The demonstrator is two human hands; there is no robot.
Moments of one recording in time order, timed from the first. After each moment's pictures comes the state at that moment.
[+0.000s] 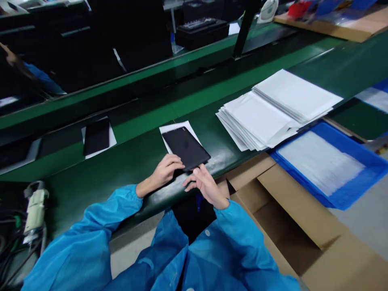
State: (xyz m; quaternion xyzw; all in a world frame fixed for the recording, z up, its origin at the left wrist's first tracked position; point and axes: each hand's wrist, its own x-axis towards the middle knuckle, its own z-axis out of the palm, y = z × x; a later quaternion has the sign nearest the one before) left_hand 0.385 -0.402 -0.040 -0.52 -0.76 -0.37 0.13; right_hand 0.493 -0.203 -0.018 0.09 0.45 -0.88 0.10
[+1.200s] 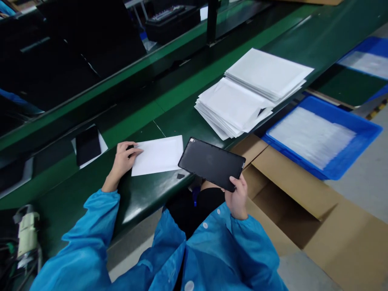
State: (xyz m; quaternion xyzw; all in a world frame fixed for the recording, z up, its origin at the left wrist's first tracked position) left_hand 0.306 -0.478 -0.019 -0.37 -0.89 -0.22 0.14; right_hand 0.572 -0.124 -0.075 0.33 0.41 -0.80 -0.30
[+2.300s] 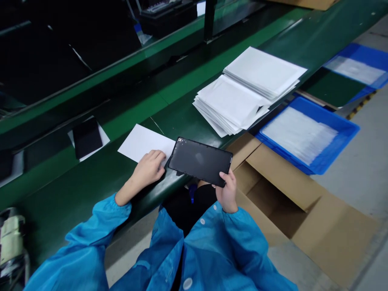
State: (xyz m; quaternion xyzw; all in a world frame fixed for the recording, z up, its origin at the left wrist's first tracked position) left_hand 0.387 -0.386 0.003 -0.44 -0.90 -0.05 -0.03; right_hand 0.561 -0.146 -0.063 0.34 0.42 -0.81 -0.24
